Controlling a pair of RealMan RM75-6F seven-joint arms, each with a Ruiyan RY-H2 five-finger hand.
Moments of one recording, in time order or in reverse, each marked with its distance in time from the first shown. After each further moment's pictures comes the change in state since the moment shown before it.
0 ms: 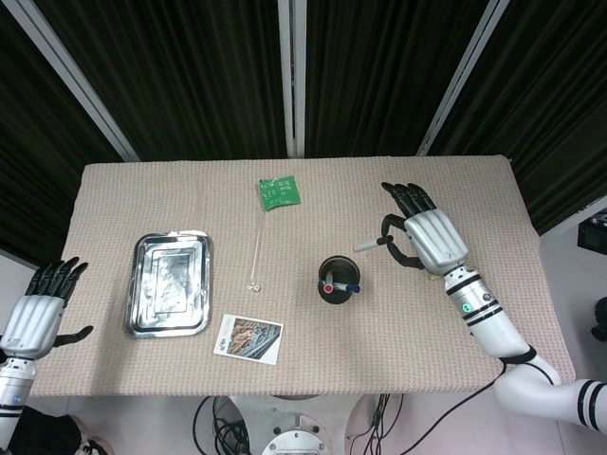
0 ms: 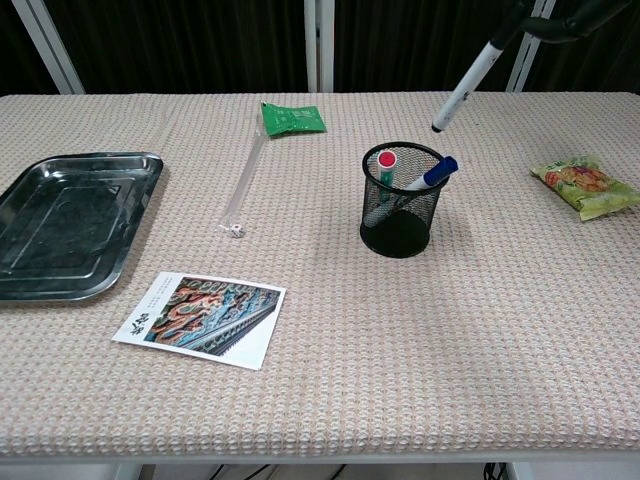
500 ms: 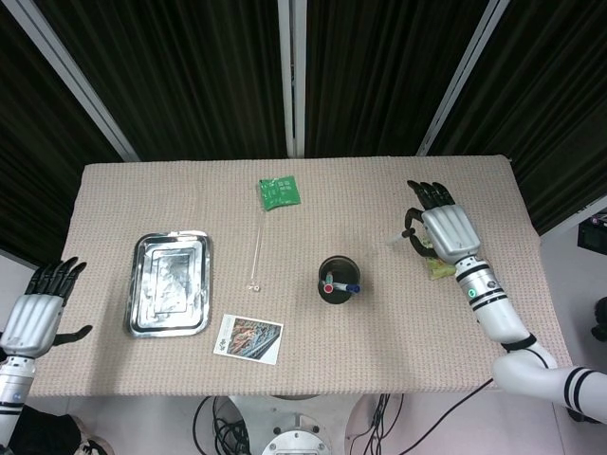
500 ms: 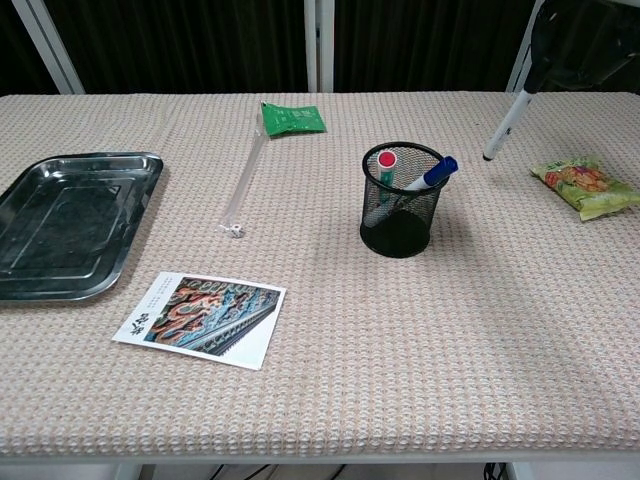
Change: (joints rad) left arm -0.006 -0.010 -0.002 0.022 -0.019 -0.025 -0.013; right arm 0.022 -0.113 -0.026 0.229 0.108 -0.096 -0.059
